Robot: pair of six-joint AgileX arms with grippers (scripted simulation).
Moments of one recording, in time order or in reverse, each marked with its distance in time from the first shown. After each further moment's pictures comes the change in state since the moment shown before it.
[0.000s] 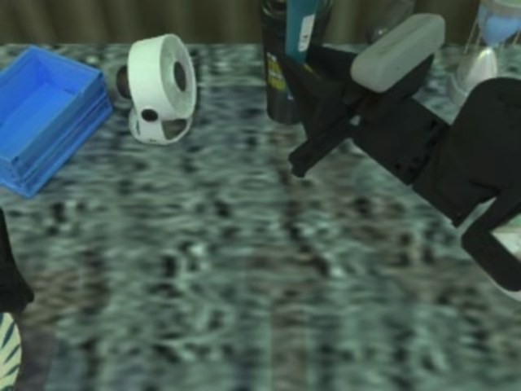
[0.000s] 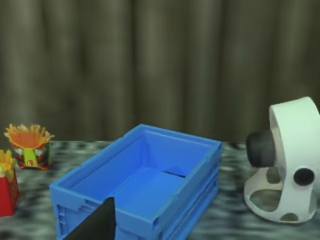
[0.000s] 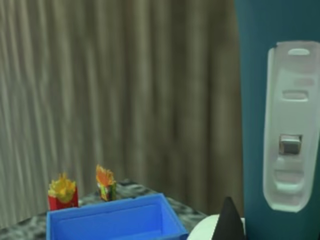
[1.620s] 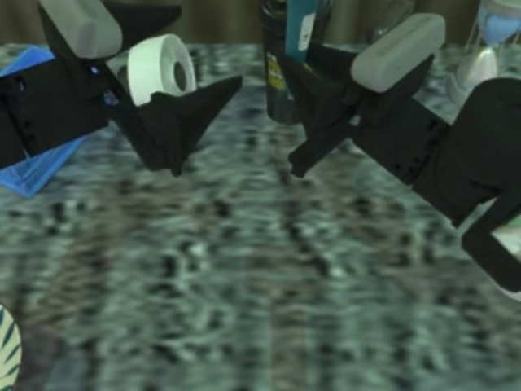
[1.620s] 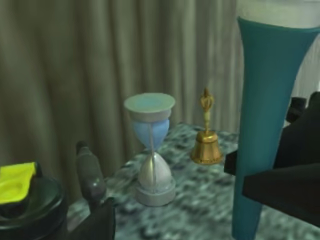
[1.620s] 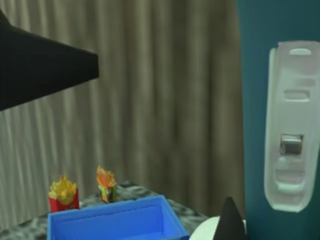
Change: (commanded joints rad) left arm -0.323 1.207 0.726 0.434 0.704 0.103; right arm 0.002 -0.002 -0.001 0.001 0.002 -0.001
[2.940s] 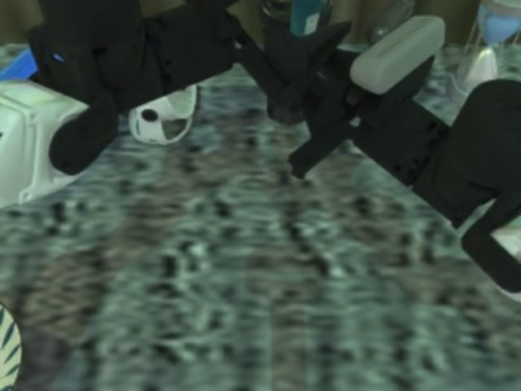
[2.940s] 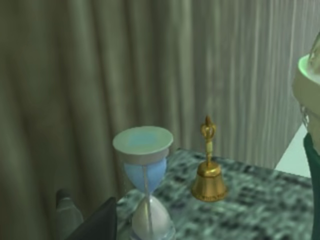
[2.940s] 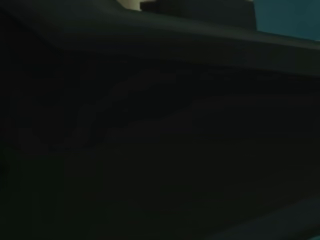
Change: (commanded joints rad) left arm -0.207 0.358 0.277 0.093 -0.183 -0.006; right arm 0.000 0.000 0.000 0.000 0.000 0.000
